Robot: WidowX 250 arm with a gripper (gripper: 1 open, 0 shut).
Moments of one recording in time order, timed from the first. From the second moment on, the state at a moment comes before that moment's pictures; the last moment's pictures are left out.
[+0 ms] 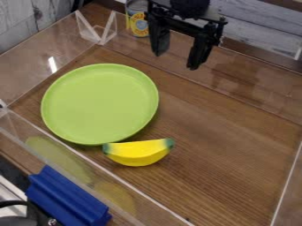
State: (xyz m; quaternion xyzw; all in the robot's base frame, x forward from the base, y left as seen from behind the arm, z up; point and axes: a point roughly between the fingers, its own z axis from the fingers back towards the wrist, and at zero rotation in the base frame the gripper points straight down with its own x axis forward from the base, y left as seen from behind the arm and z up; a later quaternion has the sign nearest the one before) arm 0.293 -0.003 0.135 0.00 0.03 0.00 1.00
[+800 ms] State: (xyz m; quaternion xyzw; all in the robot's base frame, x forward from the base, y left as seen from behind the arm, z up) arm 0.225 -0.014 0.104 -0.01 0.04 -0.31 0.95
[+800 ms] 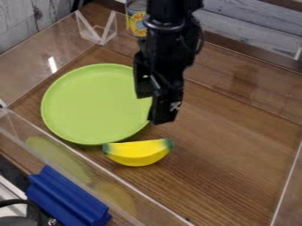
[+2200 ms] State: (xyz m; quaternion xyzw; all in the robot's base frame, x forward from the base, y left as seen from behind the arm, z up) arm 0.201 -0.015 0.027 0.00 0.02 -0.32 0.95
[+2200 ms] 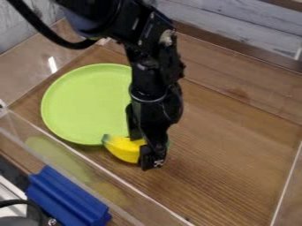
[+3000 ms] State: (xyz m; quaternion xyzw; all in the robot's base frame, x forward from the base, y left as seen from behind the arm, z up) arm 0.200 -0.013 0.018 -0.01 0.03 -0.32 0.95
